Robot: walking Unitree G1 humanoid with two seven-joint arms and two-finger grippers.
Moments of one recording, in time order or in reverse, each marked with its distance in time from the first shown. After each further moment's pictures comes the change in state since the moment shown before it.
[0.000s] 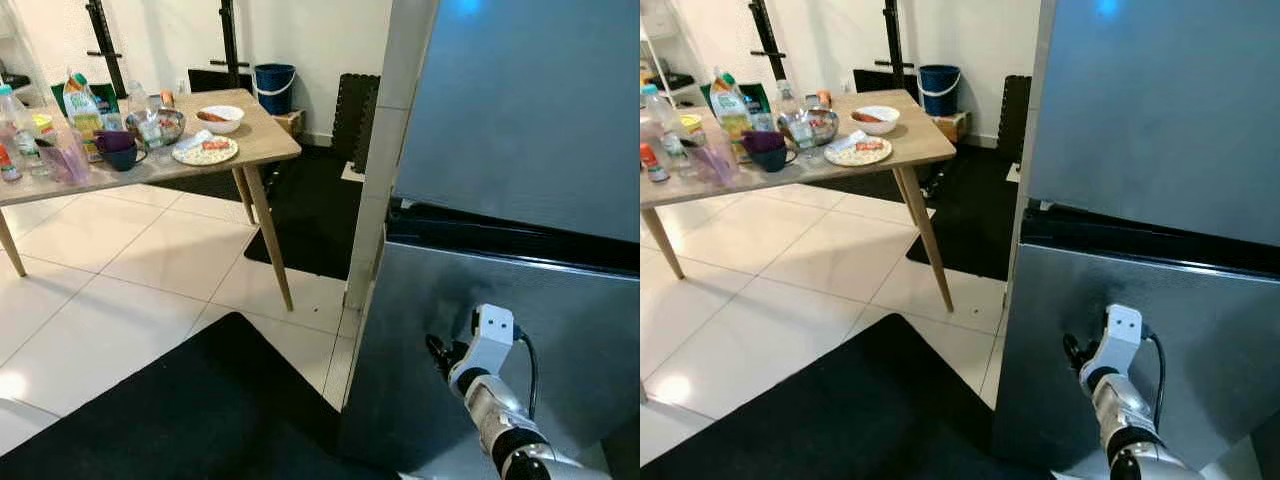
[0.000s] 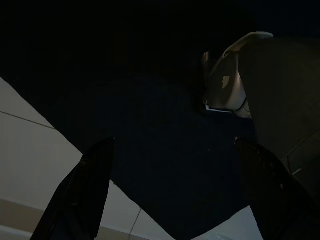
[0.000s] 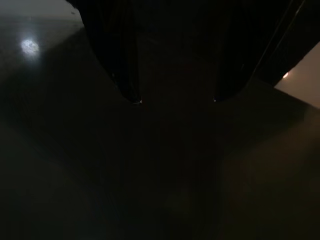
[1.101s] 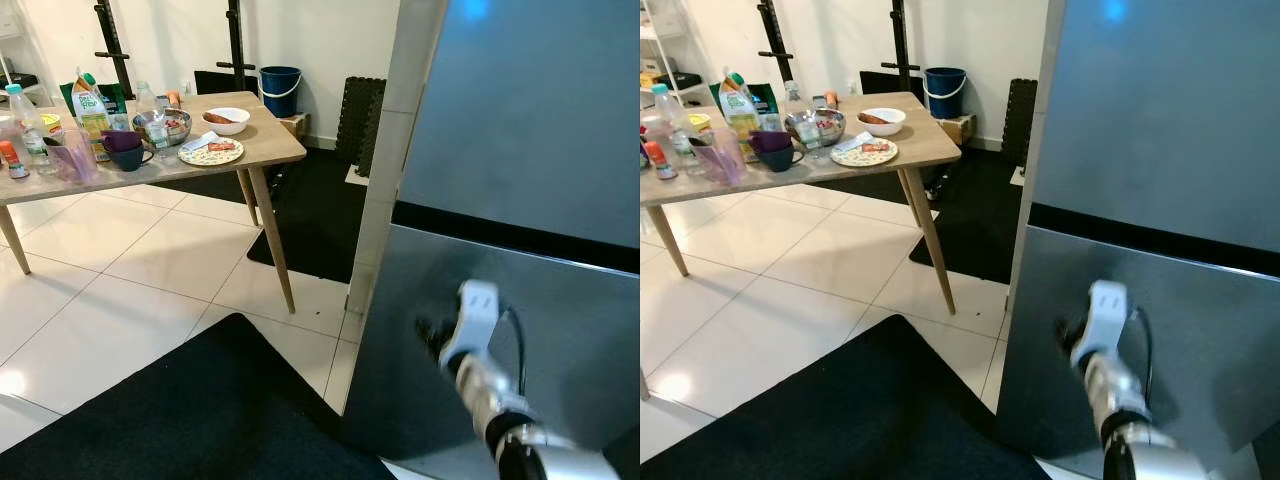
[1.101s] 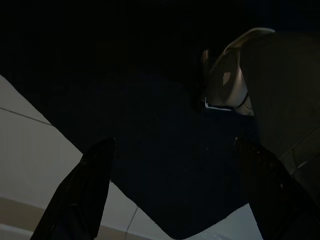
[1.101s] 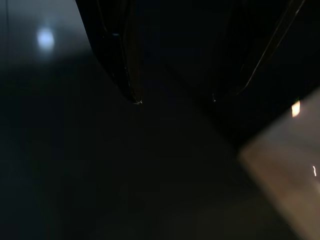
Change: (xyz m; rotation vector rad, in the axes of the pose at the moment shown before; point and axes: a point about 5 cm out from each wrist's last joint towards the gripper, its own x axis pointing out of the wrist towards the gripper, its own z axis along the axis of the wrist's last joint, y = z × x) left arm -0.001 0.000 -0.003 -0.003 0.007 0.000; right arm -0.010 0.004 -0.038 -0.151 0.166 0.036
